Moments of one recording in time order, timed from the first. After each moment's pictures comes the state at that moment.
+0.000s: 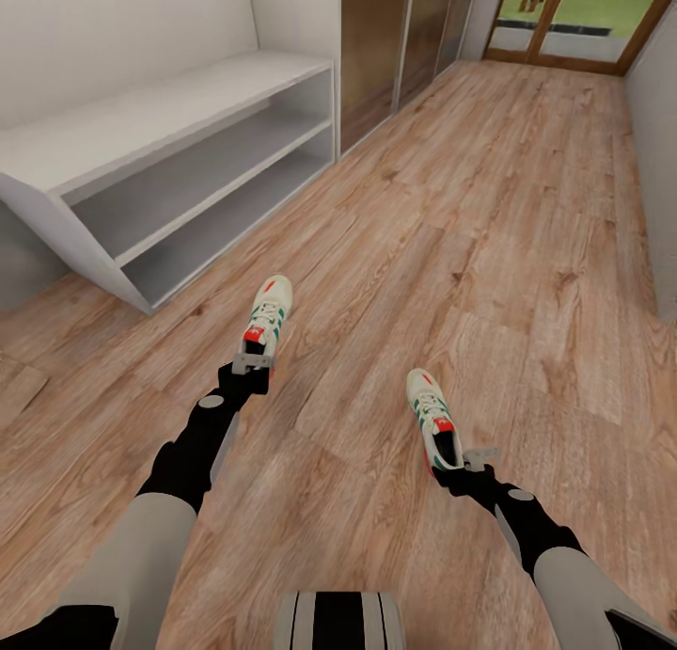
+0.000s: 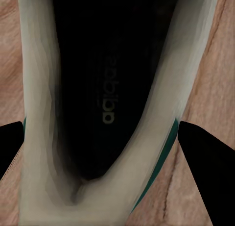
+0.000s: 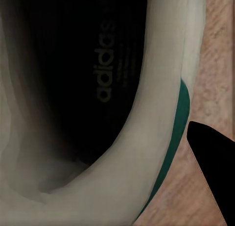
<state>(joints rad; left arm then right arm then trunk) -0.80 -0.08 0.02 -0.90 -0.16 0.24 -0.04 -0.72 -0.06 -0.44 -0.39 0.45 -0.03 0.37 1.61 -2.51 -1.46</state>
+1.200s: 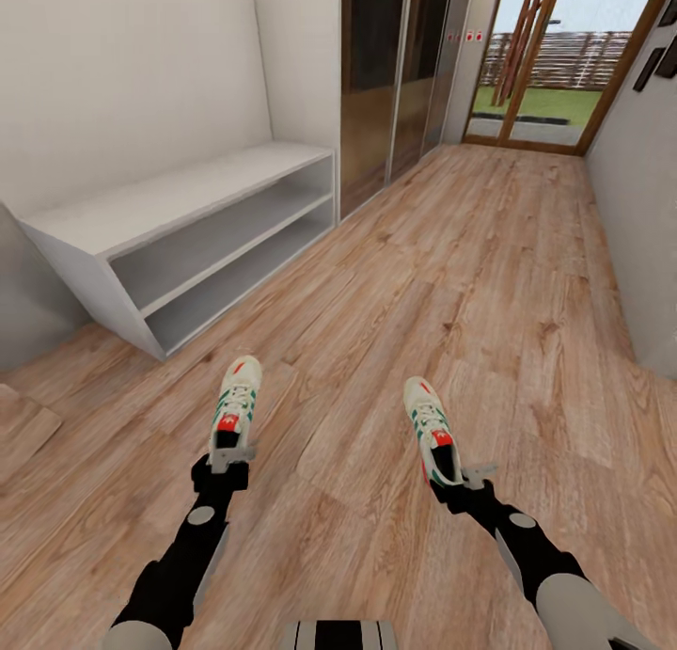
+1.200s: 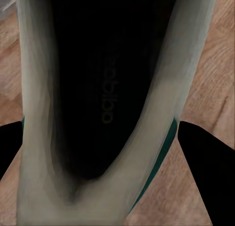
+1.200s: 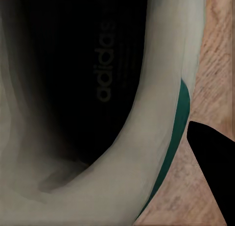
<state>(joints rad) -0.46 -0.07 0.04 -0.87 -0.15 0.05 0.18 -0.66 -0.05 -0.44 -0.39 0.44 -0.15 0.37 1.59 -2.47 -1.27</state>
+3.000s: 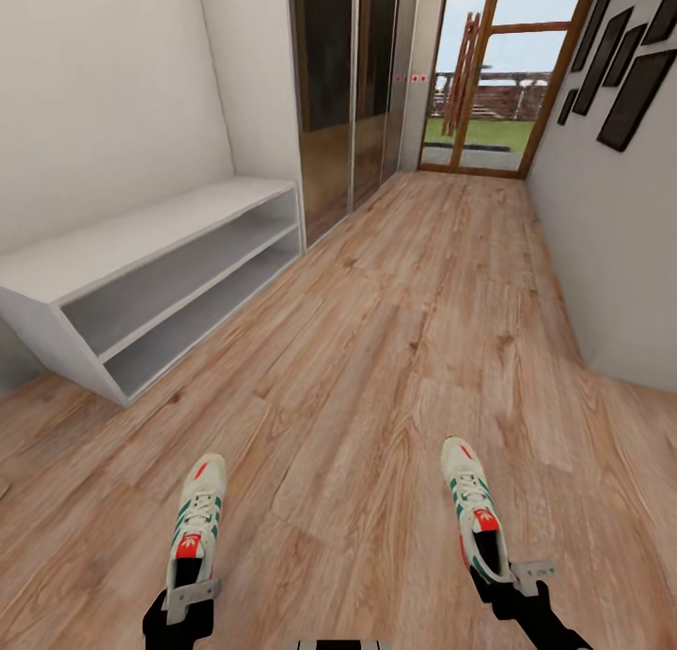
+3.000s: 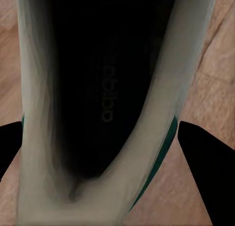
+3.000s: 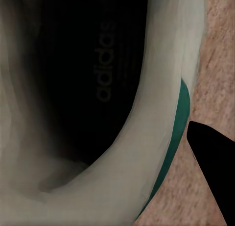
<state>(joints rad) -0.17 -0.04 0.13 -0.66 -0.08 -0.31 0.20 -0.38 -0.14 -0.46 -0.33 0.31 -0.41 0.37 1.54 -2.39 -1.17</state>
